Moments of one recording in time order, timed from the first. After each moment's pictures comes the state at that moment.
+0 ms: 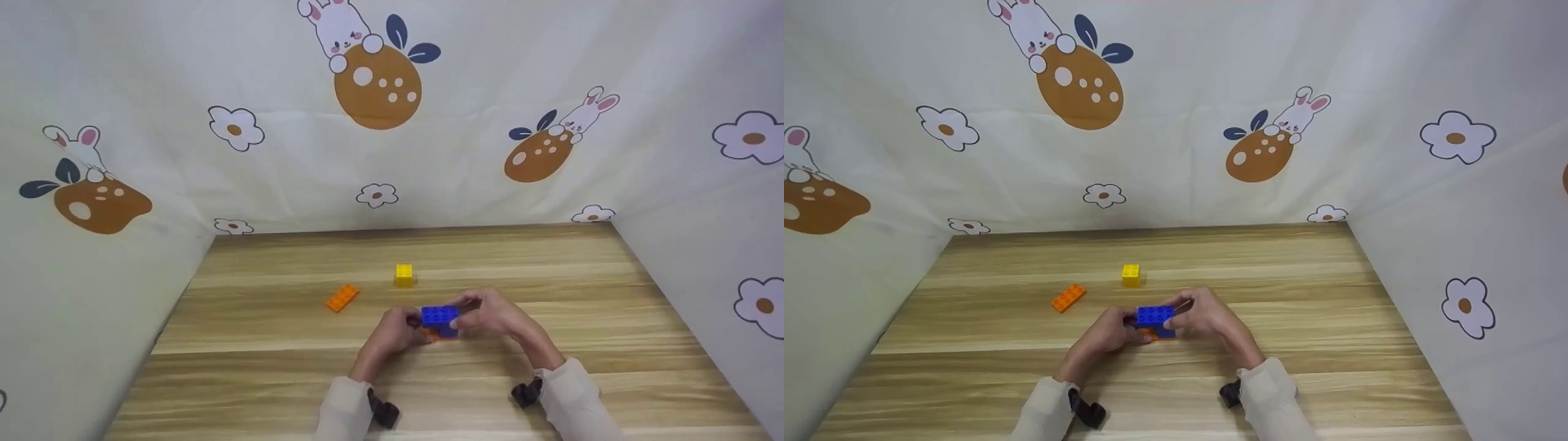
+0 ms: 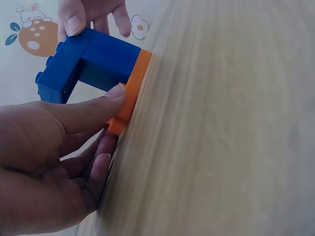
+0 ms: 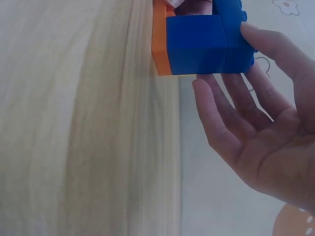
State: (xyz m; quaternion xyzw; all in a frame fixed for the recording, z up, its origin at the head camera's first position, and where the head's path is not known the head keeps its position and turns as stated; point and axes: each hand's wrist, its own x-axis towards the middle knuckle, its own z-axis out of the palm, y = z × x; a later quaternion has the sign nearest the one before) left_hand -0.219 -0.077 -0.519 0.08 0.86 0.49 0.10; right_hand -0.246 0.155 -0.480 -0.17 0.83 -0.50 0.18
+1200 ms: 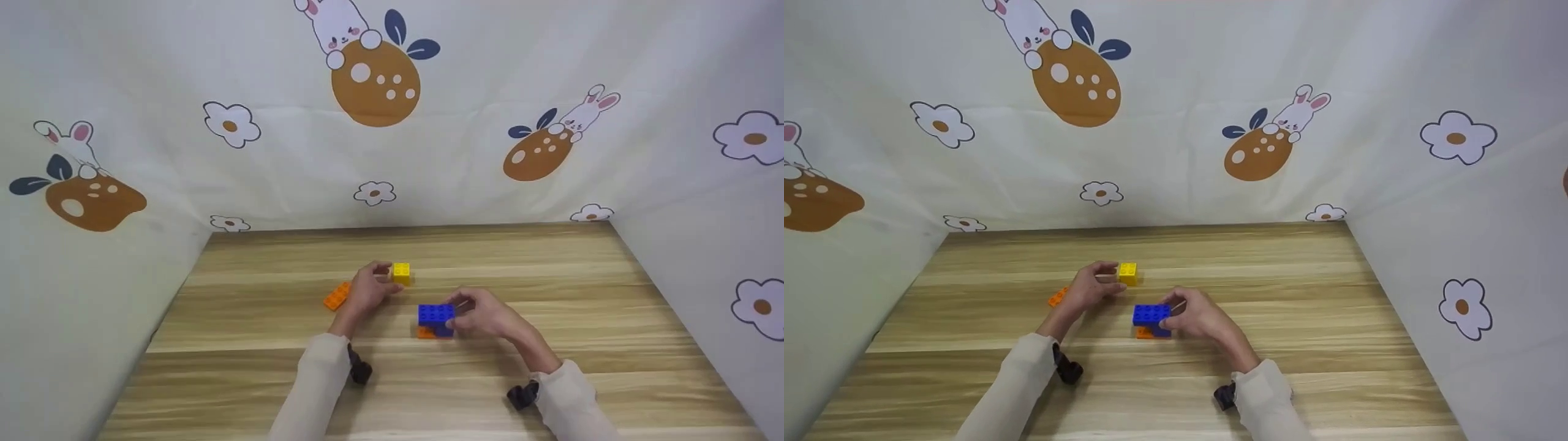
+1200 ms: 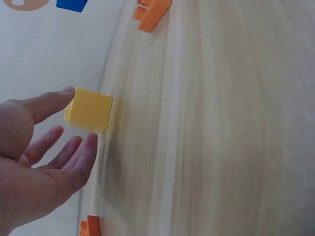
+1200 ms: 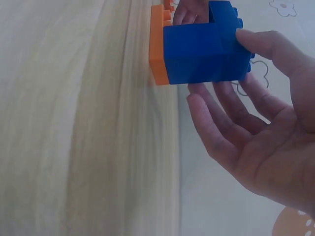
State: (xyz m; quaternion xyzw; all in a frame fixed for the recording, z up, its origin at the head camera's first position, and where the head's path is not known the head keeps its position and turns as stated) left_hand -0.280 -0.115 -0.499 -0.04 0.82 0.57 0.06; right_hand -0.242 0.148 -0.476 -0.18 0.84 -0.48 0.18
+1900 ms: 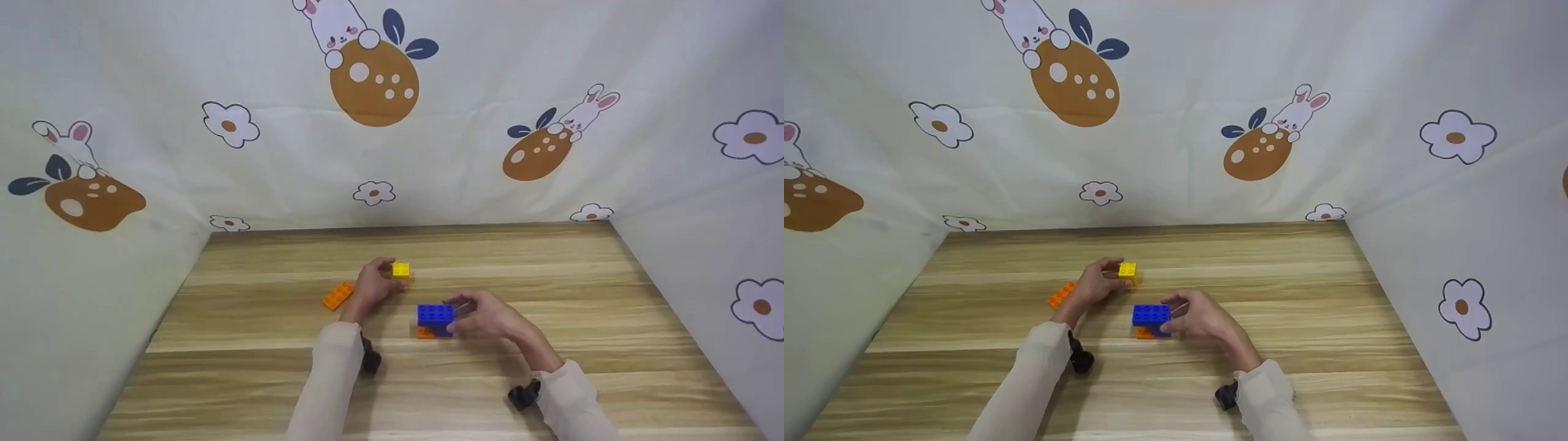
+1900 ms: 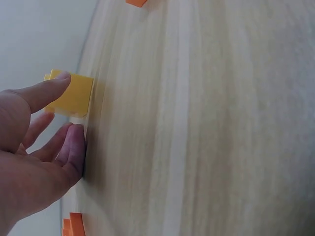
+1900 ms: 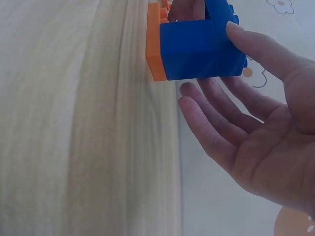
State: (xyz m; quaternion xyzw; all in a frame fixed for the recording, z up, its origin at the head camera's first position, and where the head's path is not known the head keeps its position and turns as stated) left_hand -0.294 -0.107 -0.506 -0.03 0.82 0.57 0.06; right_hand -0.243 0.157 -0.480 -0.20 0.84 -0.47 0.19
